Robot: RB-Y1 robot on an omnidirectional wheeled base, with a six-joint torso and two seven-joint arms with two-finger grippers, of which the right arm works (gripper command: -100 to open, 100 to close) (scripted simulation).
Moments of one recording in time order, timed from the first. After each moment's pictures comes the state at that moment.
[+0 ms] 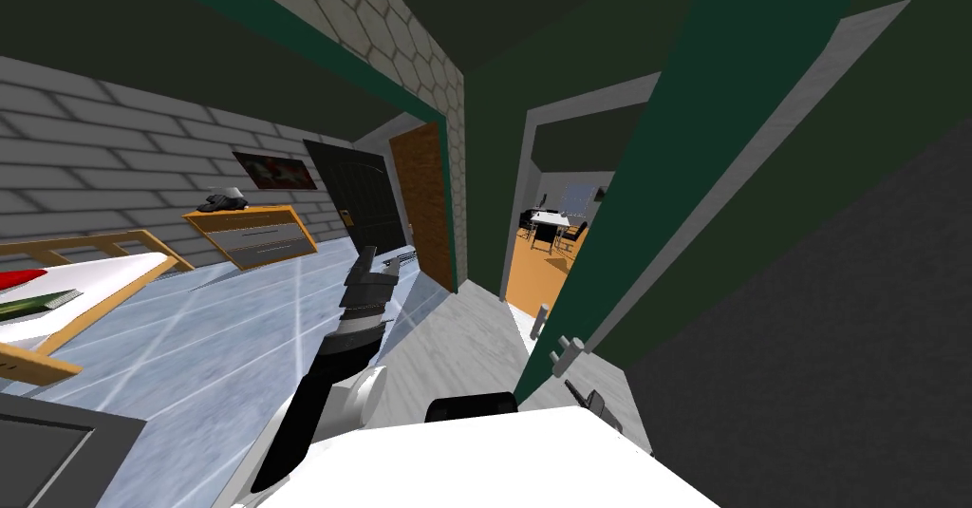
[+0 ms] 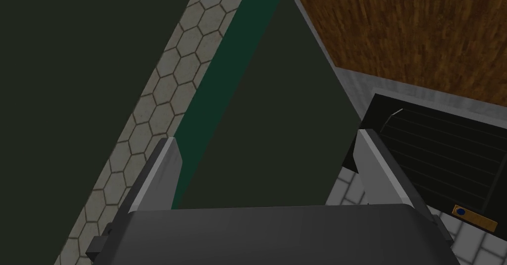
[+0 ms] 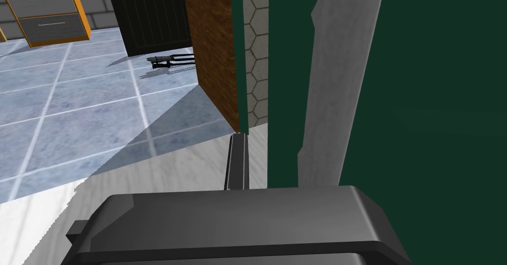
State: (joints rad) arm 0.26 -0.59 0.48 -0.53 -0.07 -1.55 -1.95
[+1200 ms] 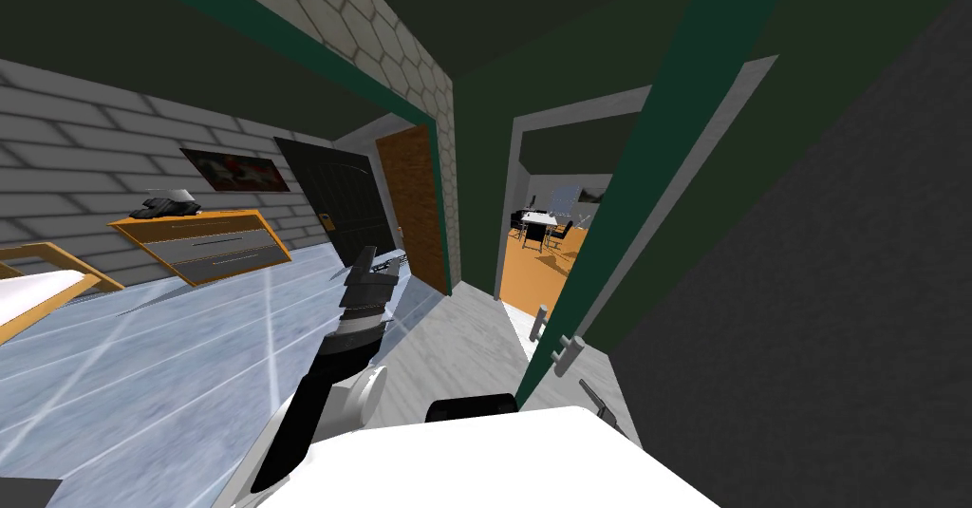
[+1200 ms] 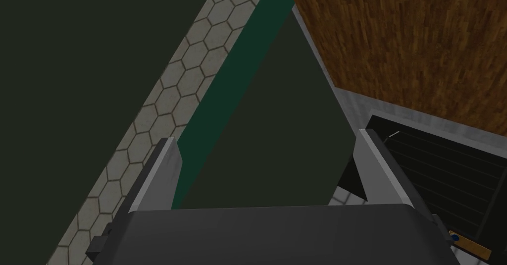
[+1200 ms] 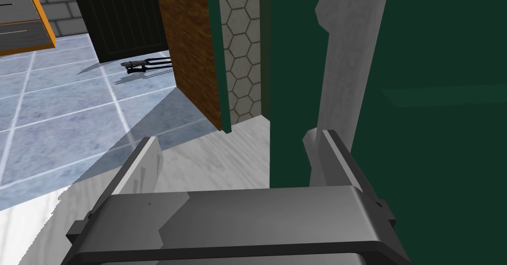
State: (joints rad) arm 0.31 -0.58 0.46 -0.50 -0.08 -1.59 -1.94
